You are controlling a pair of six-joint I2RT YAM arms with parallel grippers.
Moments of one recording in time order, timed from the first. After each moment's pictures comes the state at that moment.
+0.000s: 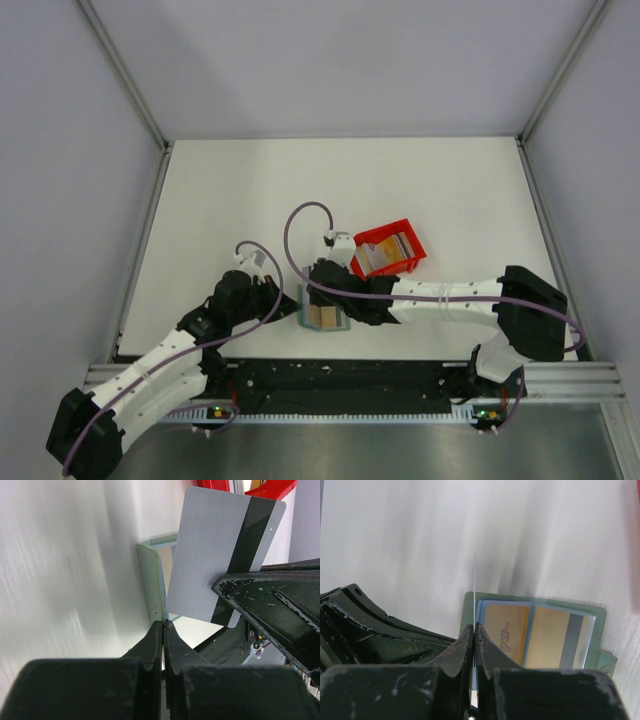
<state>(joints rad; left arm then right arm) -0.59 0.70 0.25 -0.11 0.25 -0.88 1.23 1.57 0.98 -0.12 0.48 0.98</state>
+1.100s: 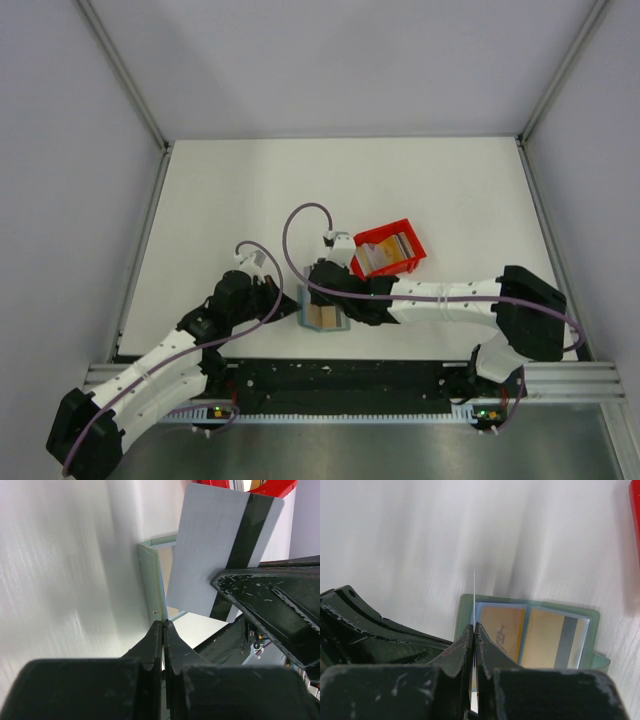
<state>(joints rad) -0.59 0.70 0.25 -0.11 0.25 -0.88 1.23 1.56 0.98 -0.12 0.50 0.96</state>
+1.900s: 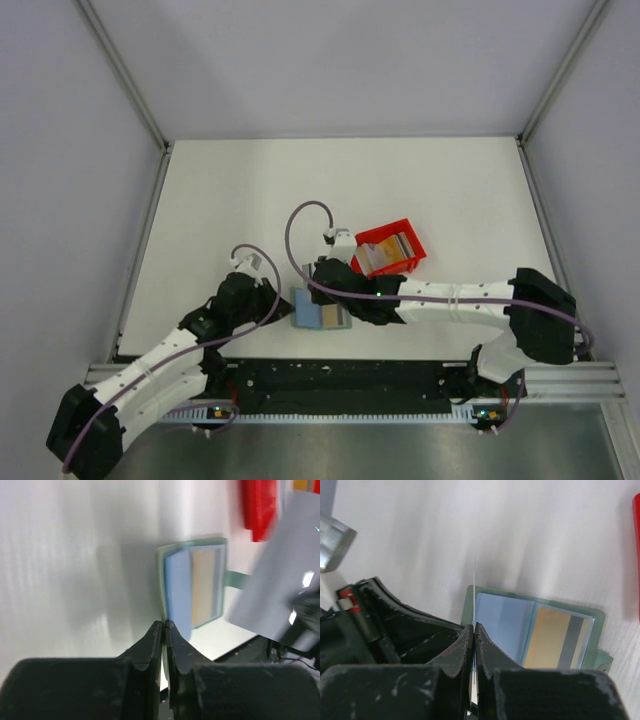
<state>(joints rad) -0.59 0.71 0.24 -0.16 0.17 -0.89 1.23 1.55 0.99 -0.13 0.48 0.91</state>
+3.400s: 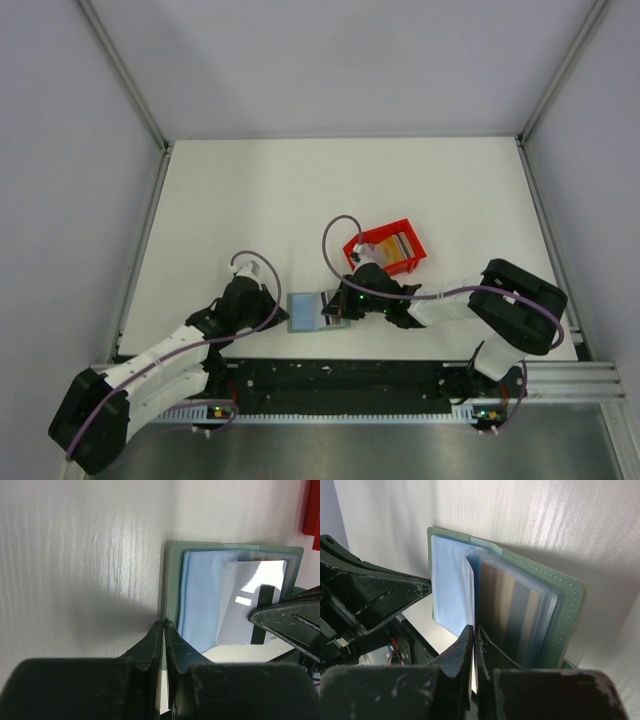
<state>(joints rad) -0.59 0.82 0.19 -0.15 0.08 -0.91 1.00 1.60 0.56 0.41 -0.10 1.07</state>
